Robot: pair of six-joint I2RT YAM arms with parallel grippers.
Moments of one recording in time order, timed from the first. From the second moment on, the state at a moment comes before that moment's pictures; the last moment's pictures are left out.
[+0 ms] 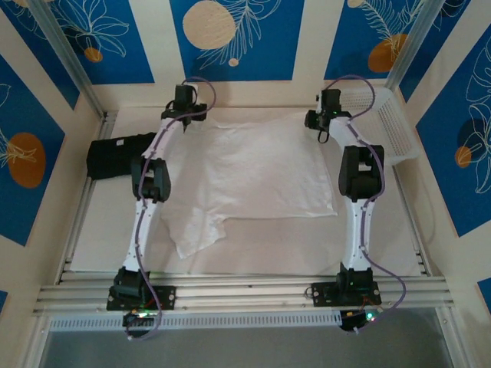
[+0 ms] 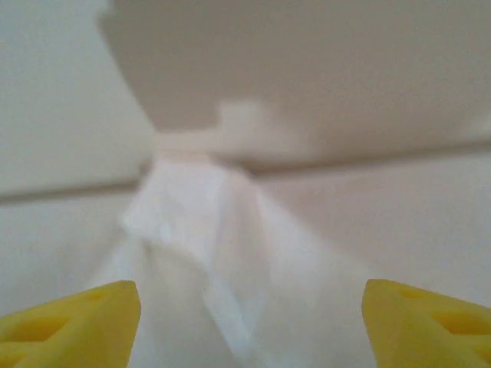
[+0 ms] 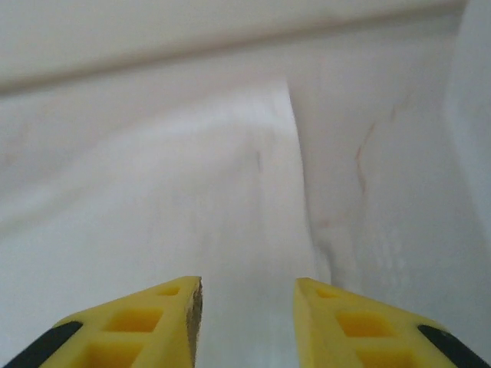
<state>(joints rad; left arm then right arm) -0.18 2.74 2.60 -0.52 -0.12 -0.01 0.04 2.37 1.99 -0.44 -0.05 0.17</state>
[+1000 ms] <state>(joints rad) -0.30 1.36 0.70 -0.04 0.25 -0.57 0.04 1.81 1.16 -0.73 -0.06 0.31</state>
